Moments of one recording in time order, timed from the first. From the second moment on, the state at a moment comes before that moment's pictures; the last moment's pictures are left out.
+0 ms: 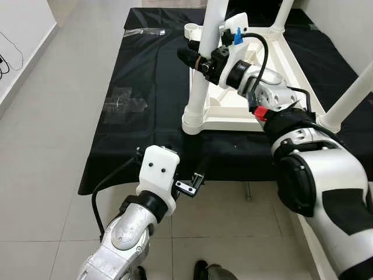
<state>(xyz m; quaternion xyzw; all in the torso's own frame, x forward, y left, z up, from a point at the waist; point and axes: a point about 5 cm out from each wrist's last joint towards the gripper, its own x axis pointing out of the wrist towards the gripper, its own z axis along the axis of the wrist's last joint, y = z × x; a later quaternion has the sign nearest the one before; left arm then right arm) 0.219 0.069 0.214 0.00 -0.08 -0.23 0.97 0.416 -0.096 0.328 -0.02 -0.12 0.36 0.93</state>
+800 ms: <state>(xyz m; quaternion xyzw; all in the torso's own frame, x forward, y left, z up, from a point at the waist) 0.228 0.080 0.217 0.01 -0.09 -0.21 0.97 0.416 -0.074 0.299 0.01 -0.13 0.08 0.99</state>
